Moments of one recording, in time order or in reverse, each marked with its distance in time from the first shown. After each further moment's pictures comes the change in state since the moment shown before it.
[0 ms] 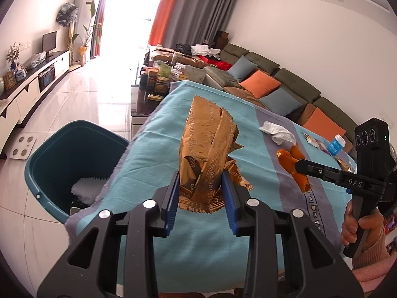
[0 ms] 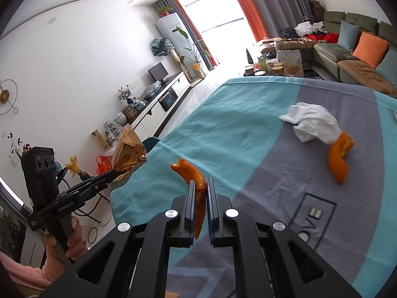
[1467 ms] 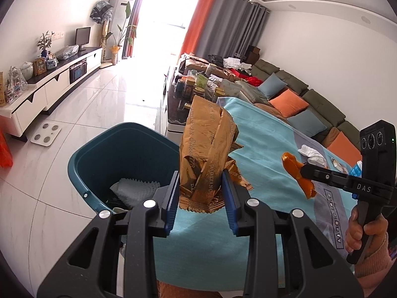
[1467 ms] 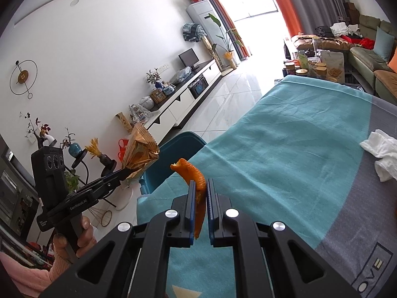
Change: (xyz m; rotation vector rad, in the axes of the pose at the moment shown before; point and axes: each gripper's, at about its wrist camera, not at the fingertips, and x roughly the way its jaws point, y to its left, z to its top) left arm -0.041 0.067 0.000 -0.120 -0.070 0.146; right arm 0.062 0.066 0.026 -0.100 0.076 0.141
